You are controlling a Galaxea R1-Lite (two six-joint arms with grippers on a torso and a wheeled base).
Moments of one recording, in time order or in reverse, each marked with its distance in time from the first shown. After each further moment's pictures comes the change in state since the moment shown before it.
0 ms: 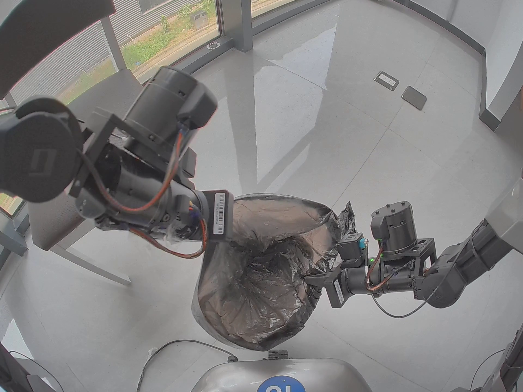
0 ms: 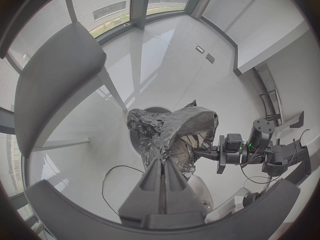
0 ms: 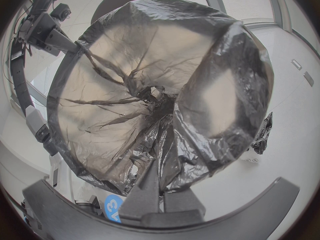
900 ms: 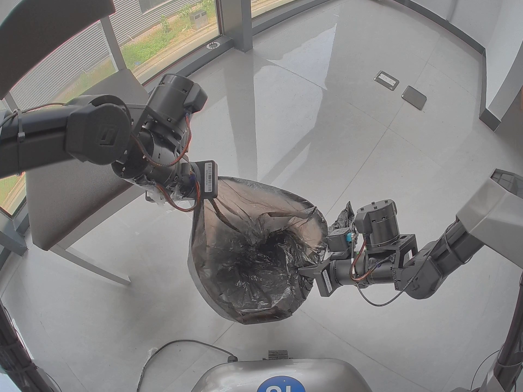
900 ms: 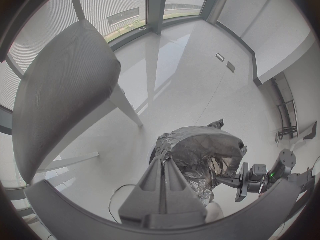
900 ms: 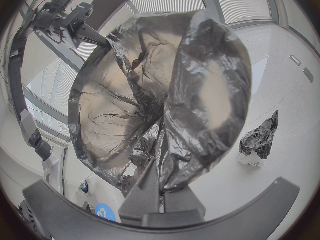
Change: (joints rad) left arm 0.217 0.210 -0.188 -0.070 0.006 0.117; right arm -0.031 0.133 -0.125 -0.010 0.001 0.009
